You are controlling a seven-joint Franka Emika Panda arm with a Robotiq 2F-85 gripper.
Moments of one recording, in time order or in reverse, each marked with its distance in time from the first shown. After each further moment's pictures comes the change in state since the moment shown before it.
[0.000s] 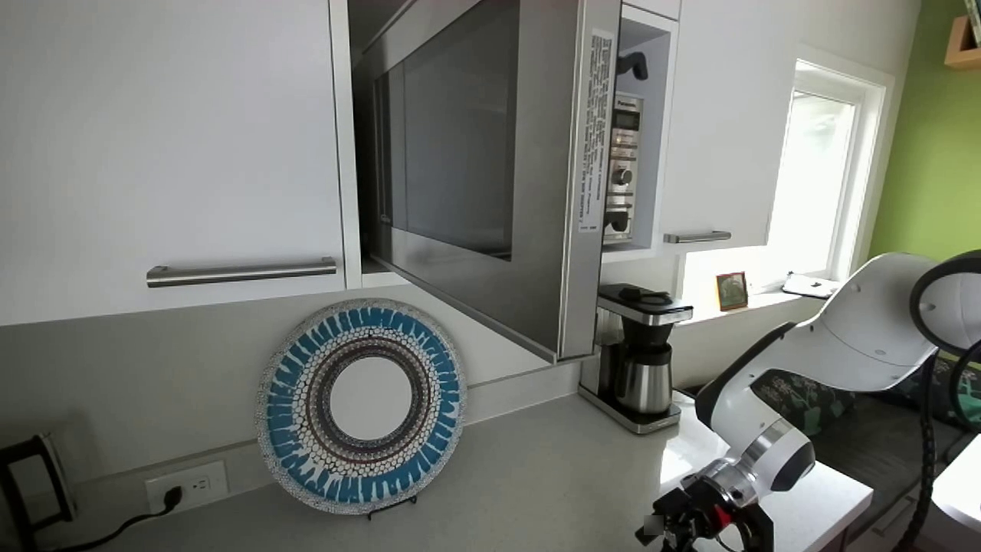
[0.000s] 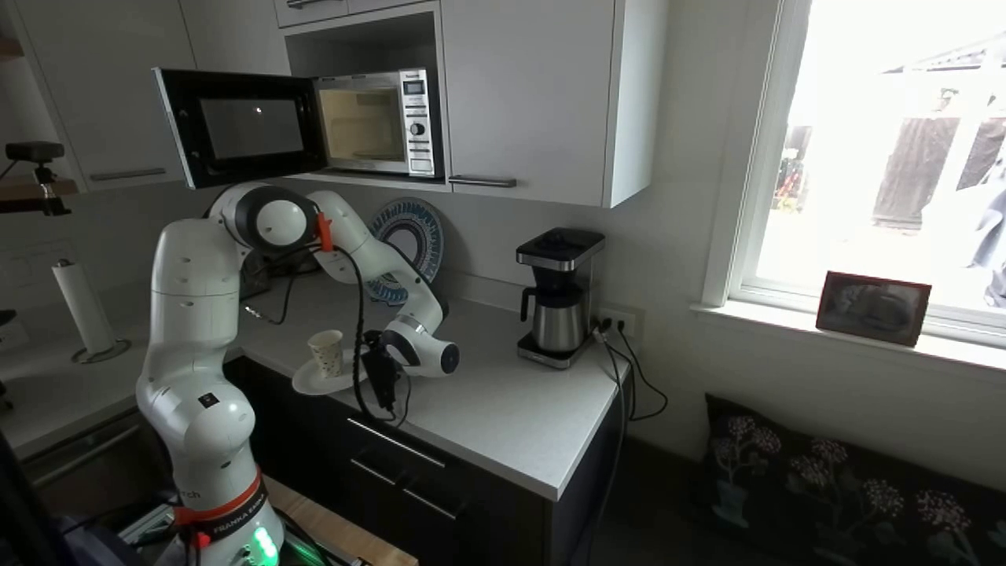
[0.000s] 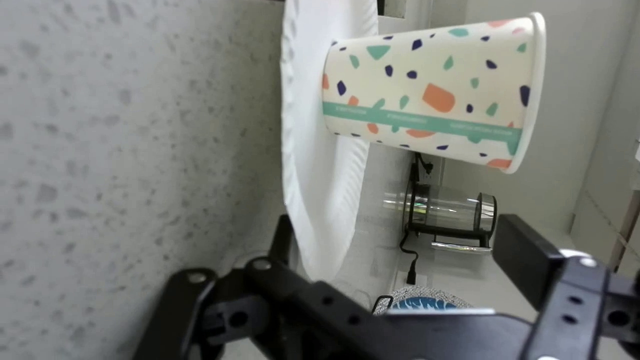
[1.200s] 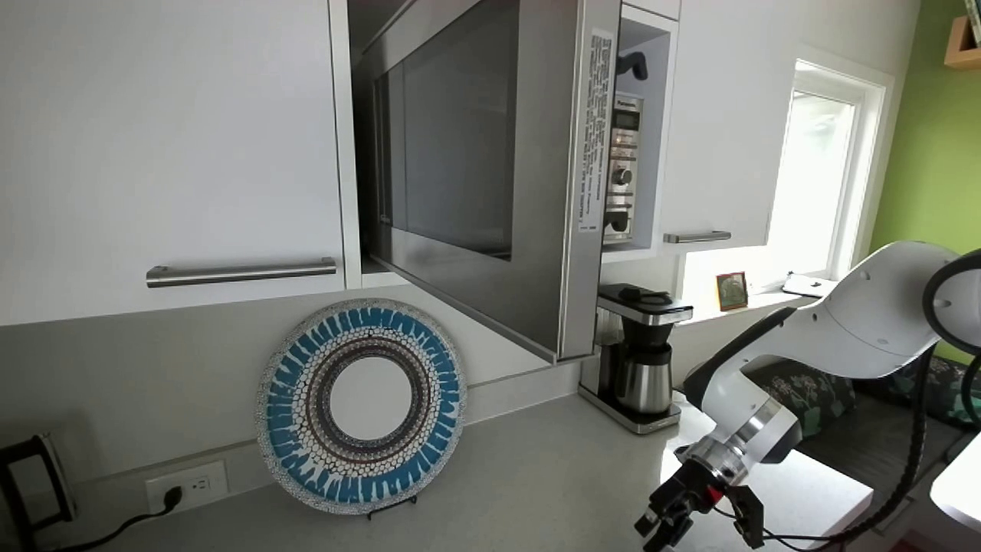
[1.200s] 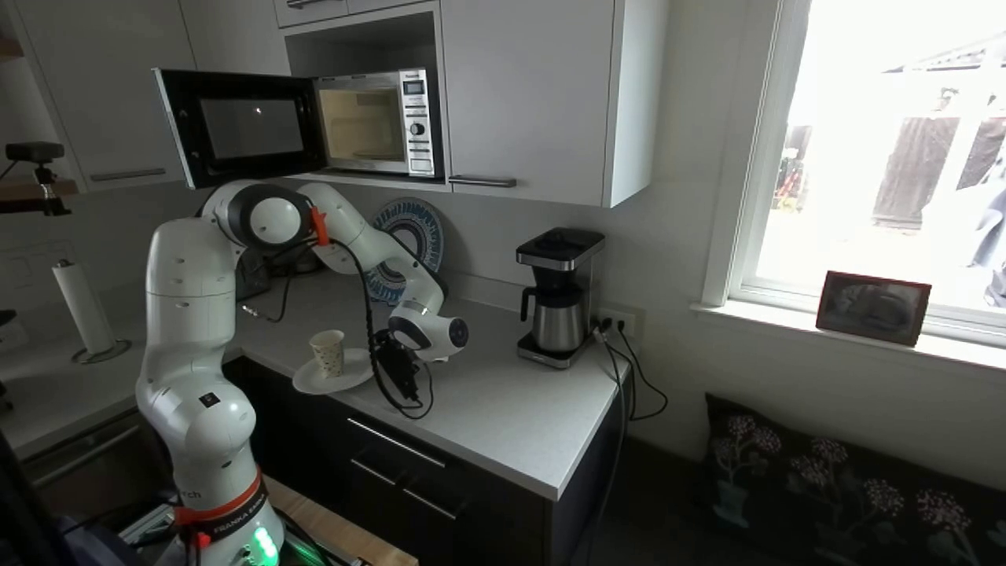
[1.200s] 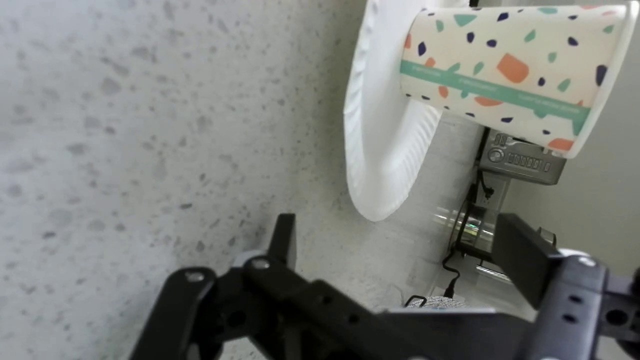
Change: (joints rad) arm 0.010 -0.031 0.005 0.064 -0.121 0.156 -0.017
